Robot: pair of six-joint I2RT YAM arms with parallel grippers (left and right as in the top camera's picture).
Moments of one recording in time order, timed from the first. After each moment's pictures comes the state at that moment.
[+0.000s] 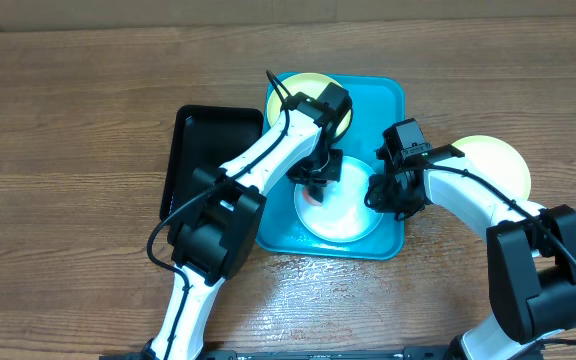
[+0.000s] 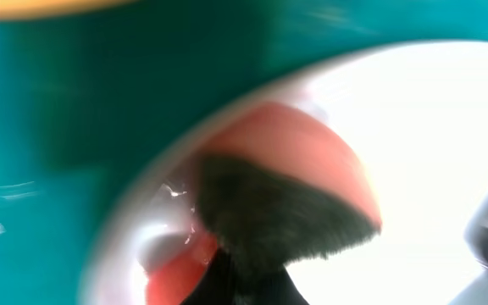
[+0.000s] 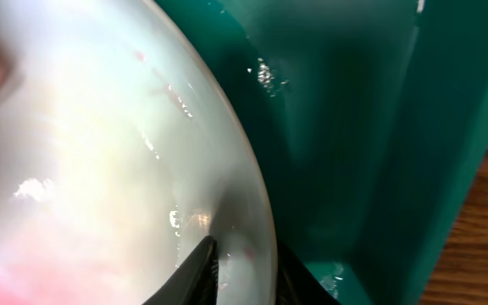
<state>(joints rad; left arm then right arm) -0.59 2.27 1.81 -1.08 0.19 -0.43 0.29 1.79 1.02 -0.66 -0.16 0.28</state>
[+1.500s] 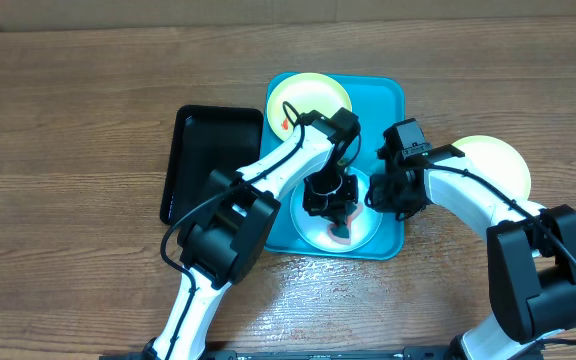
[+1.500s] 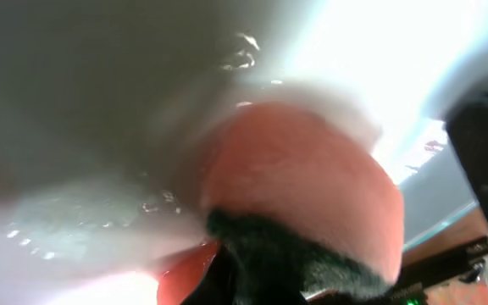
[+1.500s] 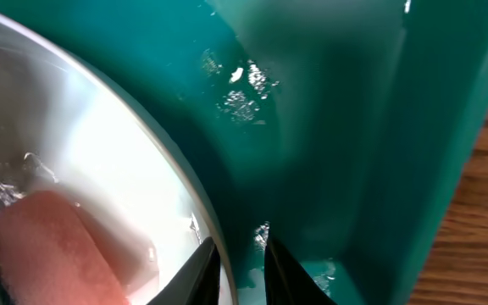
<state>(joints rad) -0.64 2.29 1.73 -1.16 0.48 -0.60 0.29 1.79 1.02 -0.66 -0.15 0.28</state>
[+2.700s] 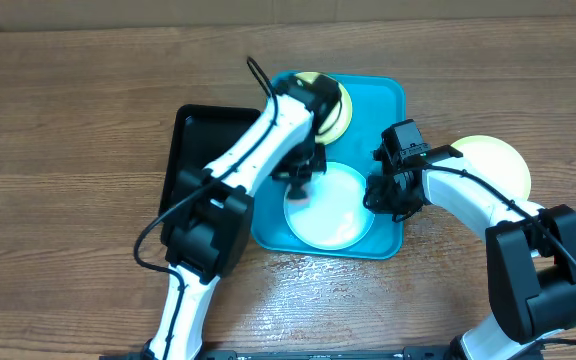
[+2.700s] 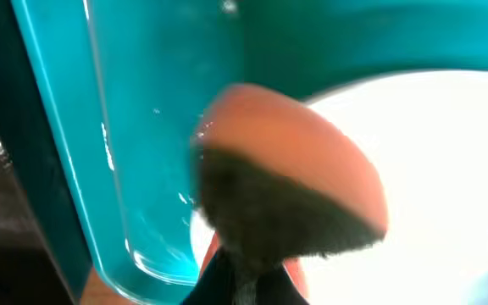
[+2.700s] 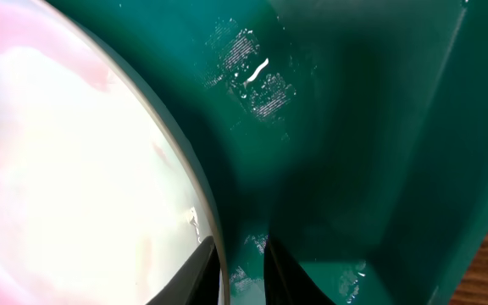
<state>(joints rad) -0.53 2.26 2.00 -1.43 0.08 -0.57 0.30 1.79 1.02 -0.66 -0.19 0.28</state>
